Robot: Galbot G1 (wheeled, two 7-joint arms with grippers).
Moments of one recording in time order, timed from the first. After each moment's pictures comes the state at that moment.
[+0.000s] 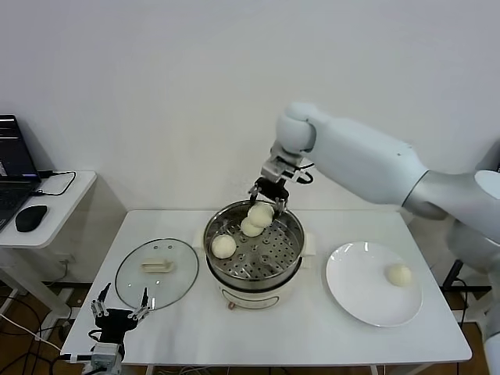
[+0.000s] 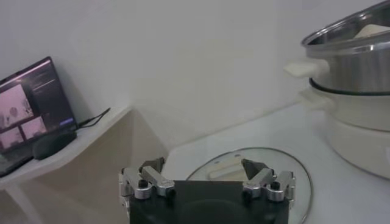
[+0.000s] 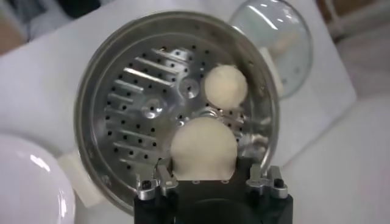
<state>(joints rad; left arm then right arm) 1.61 -1.44 -0.73 -2.02 0.20 0.13 0.02 0.46 1.23 -1.01 1.12 -0.07 0.45 -1.35</state>
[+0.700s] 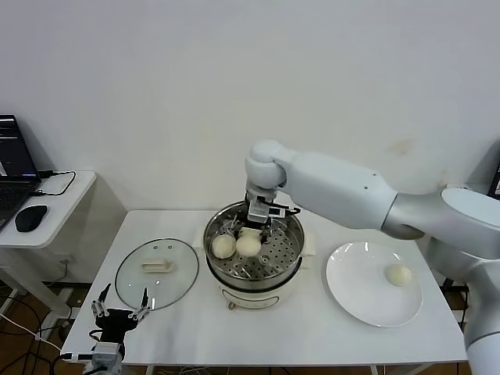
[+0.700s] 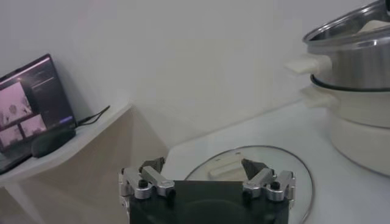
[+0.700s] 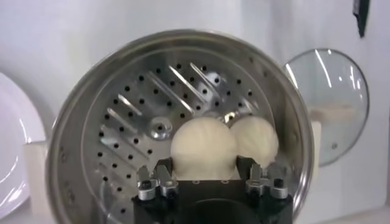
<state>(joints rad) 1.61 -1.44 -0.73 -2.00 0.20 0.13 0.02 0.36 1.27 -1.02 1.24 -0.22 0.55 -1.31</state>
